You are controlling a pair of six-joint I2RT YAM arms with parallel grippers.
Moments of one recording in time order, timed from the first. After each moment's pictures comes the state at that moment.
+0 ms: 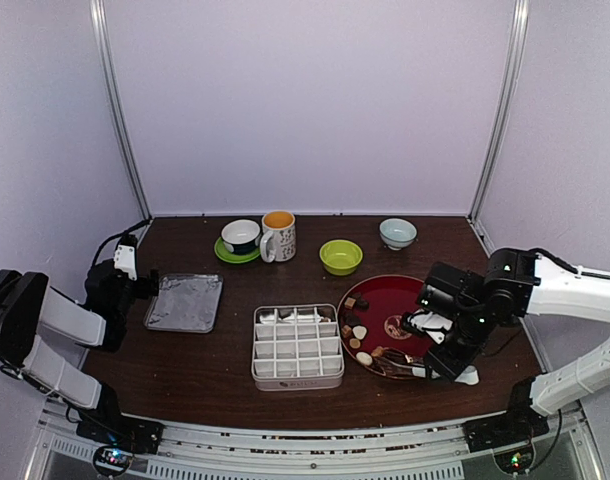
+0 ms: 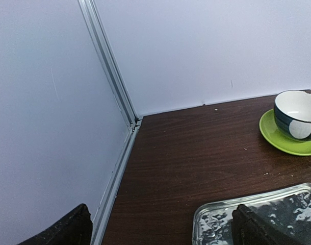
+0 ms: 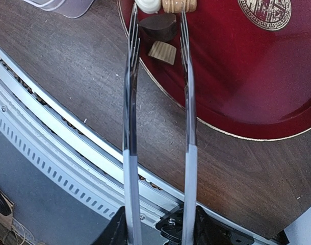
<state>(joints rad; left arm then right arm) -0.03 1.42 0.25 1.05 -0.18 0.23 1.00 1.20 0.99 -1.23 -0.06 0.35</state>
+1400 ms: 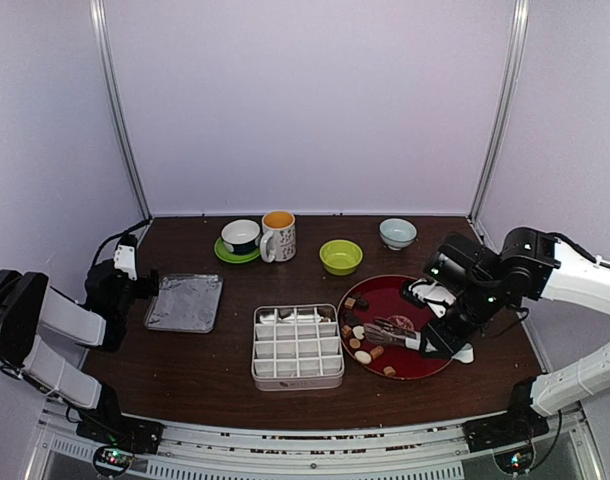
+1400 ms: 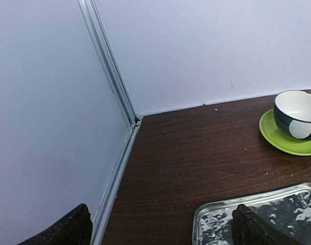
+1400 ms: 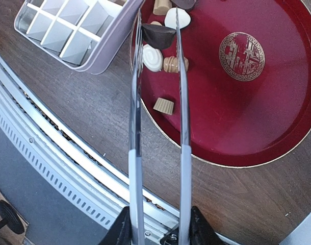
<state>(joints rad) -0.03 1.42 0.25 1.05 -0.18 0.23 0.97 1.18 1.11 -1.21 -0.01 0.34</state>
